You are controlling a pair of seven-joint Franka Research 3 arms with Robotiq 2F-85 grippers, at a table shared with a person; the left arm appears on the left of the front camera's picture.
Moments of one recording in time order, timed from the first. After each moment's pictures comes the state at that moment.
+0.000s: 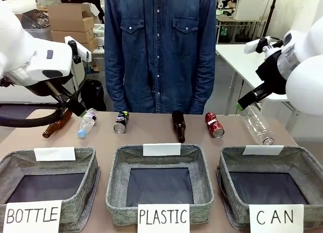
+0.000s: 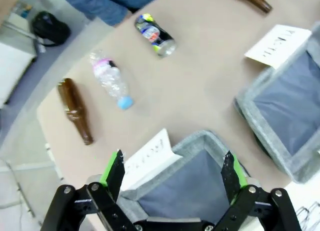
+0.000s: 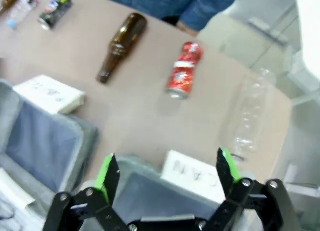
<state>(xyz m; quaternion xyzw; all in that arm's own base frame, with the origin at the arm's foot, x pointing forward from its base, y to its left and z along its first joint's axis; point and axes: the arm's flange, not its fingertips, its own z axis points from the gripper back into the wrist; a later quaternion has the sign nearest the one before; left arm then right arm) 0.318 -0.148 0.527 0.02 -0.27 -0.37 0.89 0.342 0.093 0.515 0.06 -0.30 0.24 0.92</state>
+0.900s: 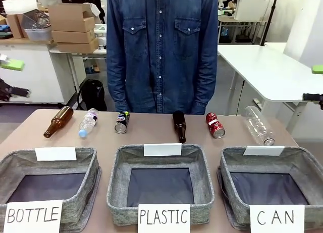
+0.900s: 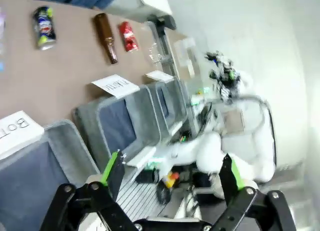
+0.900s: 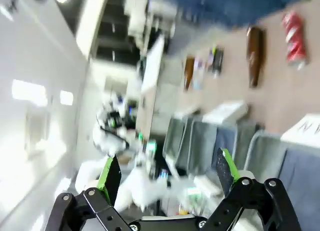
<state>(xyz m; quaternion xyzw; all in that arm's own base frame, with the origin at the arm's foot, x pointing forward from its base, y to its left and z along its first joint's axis) 0.329 0.050 0.521 -0.57 -0.19 -0.08 0.79 0.310 -0.115 0.500 0.60 -0.24 -0.06 0.76</state>
